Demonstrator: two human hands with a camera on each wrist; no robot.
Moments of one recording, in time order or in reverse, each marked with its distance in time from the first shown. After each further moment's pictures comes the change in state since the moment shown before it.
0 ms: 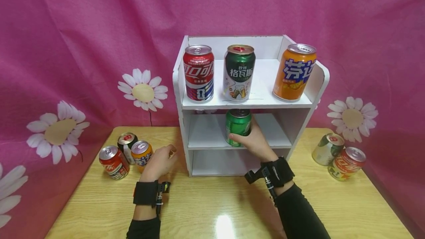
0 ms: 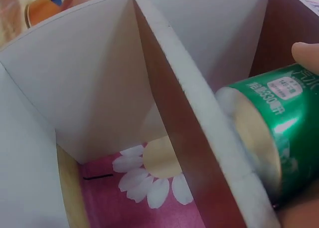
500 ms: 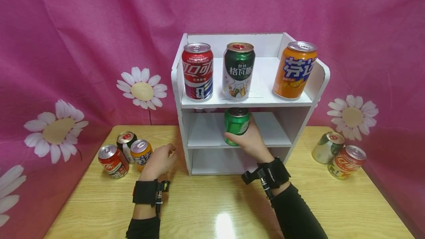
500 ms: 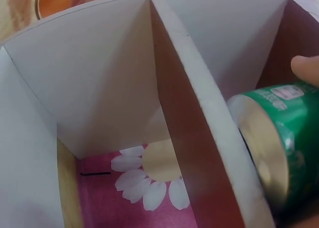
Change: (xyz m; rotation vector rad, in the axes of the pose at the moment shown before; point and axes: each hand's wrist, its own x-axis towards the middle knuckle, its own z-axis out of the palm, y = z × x) left_hand -0.001 0.002 0.000 -0.004 -0.011 -0.025; right_hand 0.000 -0.002 0.012 -0.046 0.082 -0.016
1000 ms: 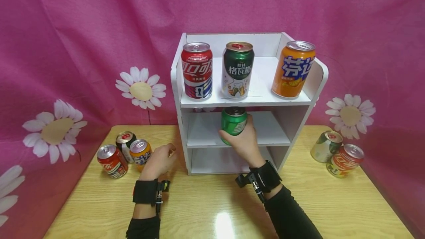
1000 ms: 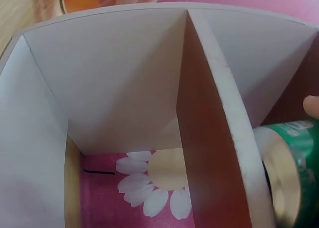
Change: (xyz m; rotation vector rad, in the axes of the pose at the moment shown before) left_hand -0.001 0.000 0.001 -0.009 0.007 0.021; right_hand -0.009 -0.003 0.024 -0.141 0.255 -0.007
